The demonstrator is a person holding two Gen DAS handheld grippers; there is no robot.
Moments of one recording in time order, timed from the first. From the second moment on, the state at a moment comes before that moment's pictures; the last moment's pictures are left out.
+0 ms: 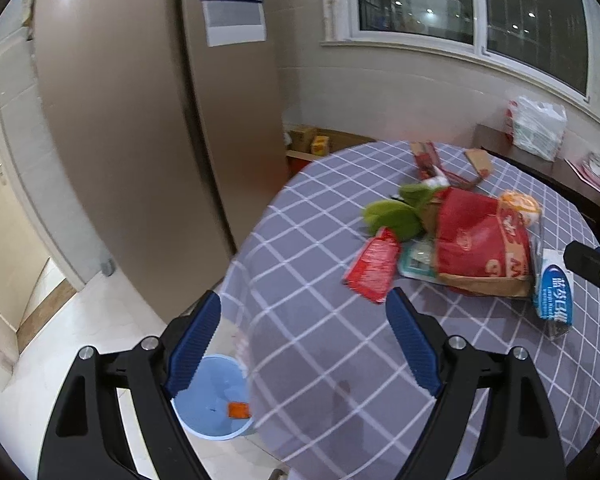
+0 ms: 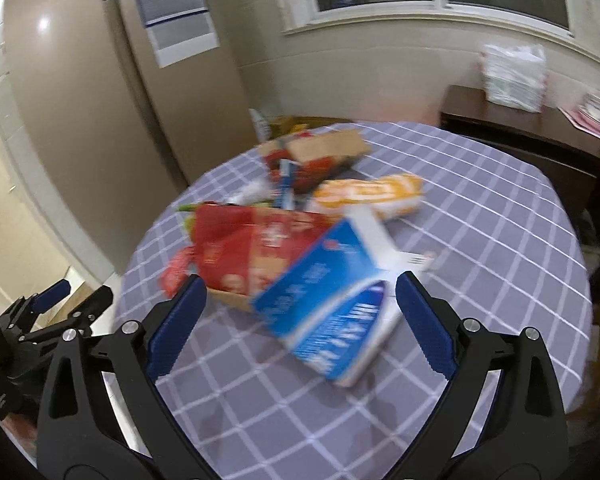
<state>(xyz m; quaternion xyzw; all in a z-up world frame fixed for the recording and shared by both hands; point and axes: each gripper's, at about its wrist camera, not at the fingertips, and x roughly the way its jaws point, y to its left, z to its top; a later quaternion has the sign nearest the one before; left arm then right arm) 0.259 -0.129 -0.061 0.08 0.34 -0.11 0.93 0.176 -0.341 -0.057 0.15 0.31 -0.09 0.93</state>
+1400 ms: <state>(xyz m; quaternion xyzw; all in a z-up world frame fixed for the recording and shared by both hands) 0.309 -0.160 -0.097 0.06 0.39 -0.23 0.89 0.194 -0.383 -0.103 0.19 0.39 -0.06 0.90</state>
